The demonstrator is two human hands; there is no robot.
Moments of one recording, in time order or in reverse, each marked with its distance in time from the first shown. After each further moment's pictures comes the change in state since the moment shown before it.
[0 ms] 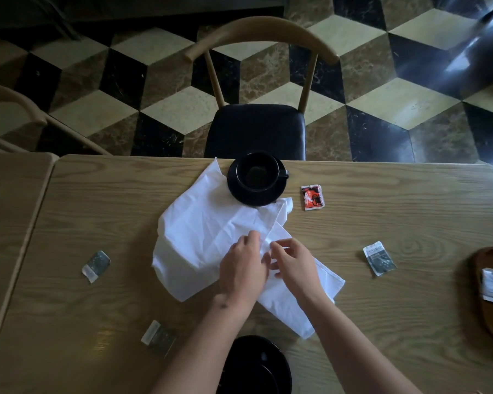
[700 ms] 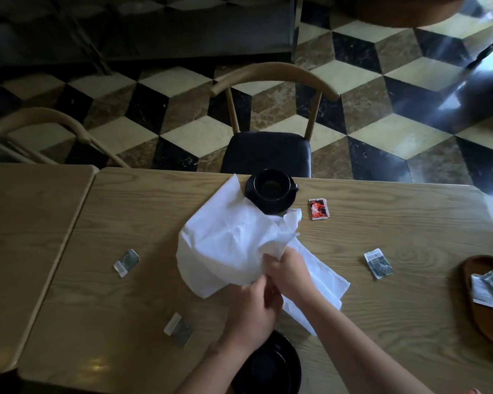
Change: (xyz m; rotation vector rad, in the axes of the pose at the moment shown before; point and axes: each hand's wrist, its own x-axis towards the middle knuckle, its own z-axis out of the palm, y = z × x) left_hand -0.098 -0.012 -0.038 -0.424 -0.004 0.073; right_hand -0.054 -0.030 0.022 -0.338 -0.102 -0.168
